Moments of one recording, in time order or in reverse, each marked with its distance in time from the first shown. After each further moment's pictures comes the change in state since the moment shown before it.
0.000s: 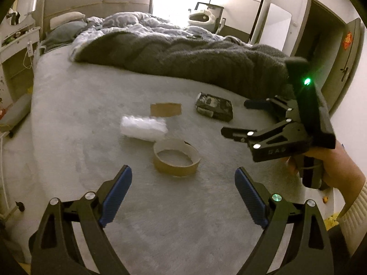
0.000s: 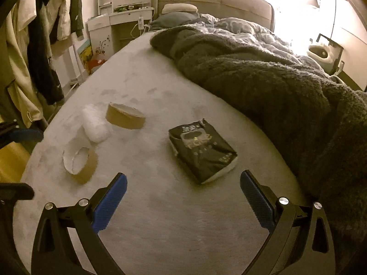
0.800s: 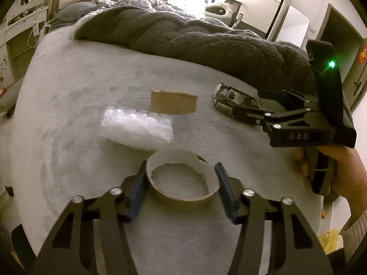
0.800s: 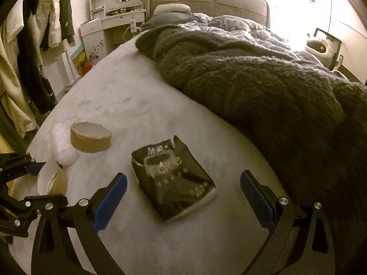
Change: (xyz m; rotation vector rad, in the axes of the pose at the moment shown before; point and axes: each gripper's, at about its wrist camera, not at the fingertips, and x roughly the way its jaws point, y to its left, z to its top) left arm 0.065 0.013 0.009 -0.113 0.049 0.018; right arm 0.036 -0.031 0.022 0.033 0.004 0.009
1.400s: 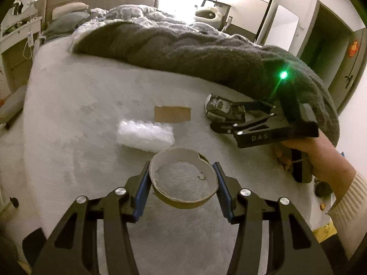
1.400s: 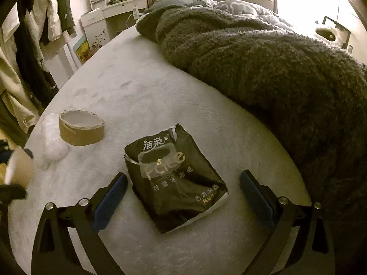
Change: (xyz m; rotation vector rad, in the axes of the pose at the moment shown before) left arm -0.045 0.003 0.004 0.060 -0.035 -0.029; right arm 0.024 -0.004 0.001 0.014 0.098 0.049
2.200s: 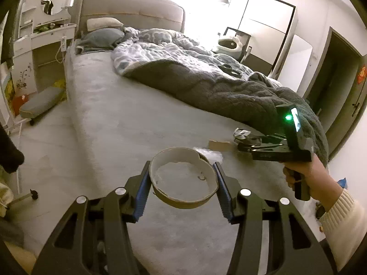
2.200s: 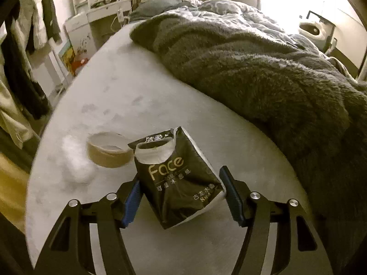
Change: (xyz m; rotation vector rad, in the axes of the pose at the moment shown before) left arm -0.128 0.064 0.005 -0.094 -0.142 0.097; right arm -0.028 0.042 0.019 0.094 0.008 -0.091
